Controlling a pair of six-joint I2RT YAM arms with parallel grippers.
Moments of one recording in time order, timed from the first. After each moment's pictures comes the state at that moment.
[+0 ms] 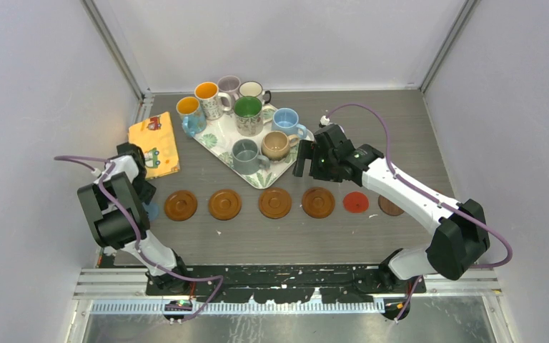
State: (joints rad) left arm 0.42 1.65 1.00 -0.75 -0.49 -0.66; right arm 0.64 1.41 1.15 -0.61 0.06 0.68
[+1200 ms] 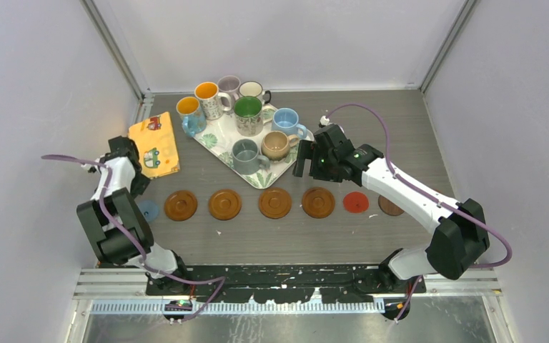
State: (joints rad) left arm 0.43 1.55 1.04 -0.76 -0.51 -0.64; right arm 0.64 1.41 1.15 -0.61 0.07 0.68
